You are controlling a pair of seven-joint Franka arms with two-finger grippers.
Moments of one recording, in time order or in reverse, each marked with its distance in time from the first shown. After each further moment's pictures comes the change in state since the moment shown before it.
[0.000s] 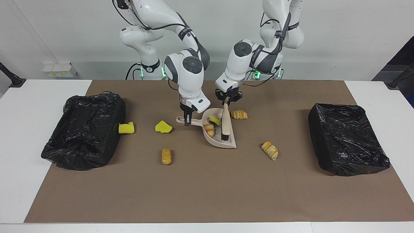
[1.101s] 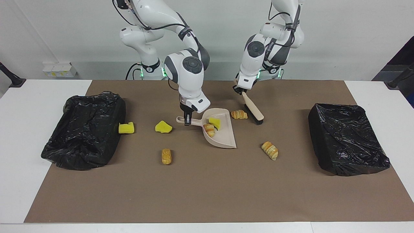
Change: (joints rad) left arm 0.027 -0.173 0.001 -0.271 -0.058 -0.060 -0.467; right arm 0.000 0.000 0.000 0.000 0.000 0.000 0.000
